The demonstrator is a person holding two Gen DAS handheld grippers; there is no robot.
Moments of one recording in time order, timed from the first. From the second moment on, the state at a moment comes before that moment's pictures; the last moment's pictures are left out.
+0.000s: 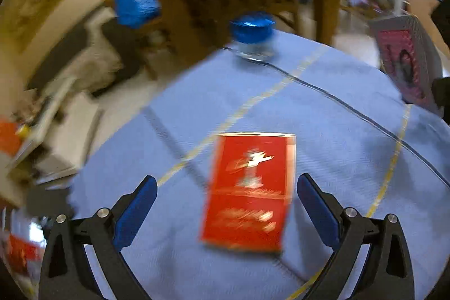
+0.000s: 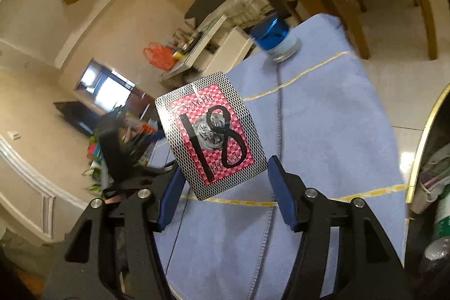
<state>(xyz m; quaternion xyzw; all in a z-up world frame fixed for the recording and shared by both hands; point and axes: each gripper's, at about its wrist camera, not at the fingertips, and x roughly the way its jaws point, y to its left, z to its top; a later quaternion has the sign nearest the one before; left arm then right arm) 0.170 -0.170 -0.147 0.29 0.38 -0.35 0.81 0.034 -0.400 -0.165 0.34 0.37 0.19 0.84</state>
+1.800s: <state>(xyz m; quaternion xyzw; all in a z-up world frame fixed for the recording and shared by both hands) 0.033 -0.250 -0.077 0.14 0.36 -0.28 0.88 -0.089 -0.500 -0.129 0.29 0.31 -0.19 0.88</state>
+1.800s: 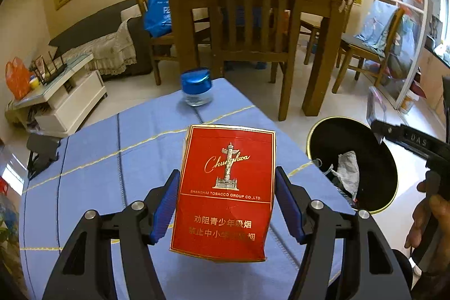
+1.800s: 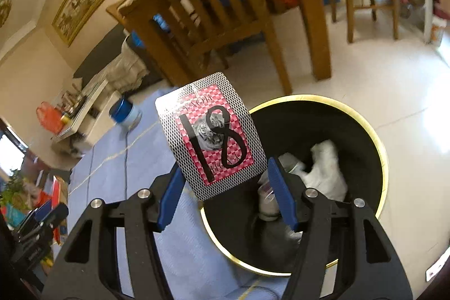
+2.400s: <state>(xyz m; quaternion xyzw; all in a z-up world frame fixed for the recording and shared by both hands) 0.015 -0.328 -0.088 0.19 0.35 -0.31 0.86 -0.125 -0.530 -0.146 0.31 0.24 -0.32 0.86</state>
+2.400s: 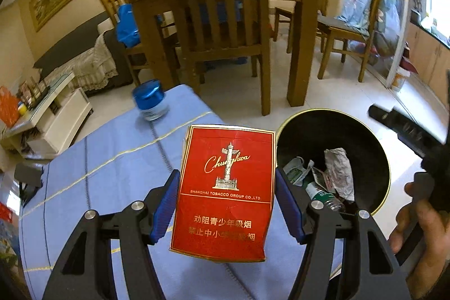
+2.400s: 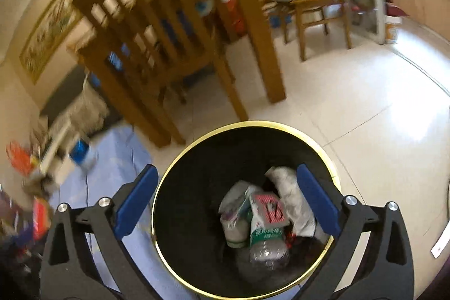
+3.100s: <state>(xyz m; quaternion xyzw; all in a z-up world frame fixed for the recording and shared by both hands) 0.007 -0.380 -0.090 0.20 0.36 -0.37 0.83 -0.188 -0.584 -0.167 0.44 0.17 -0.38 0.80</state>
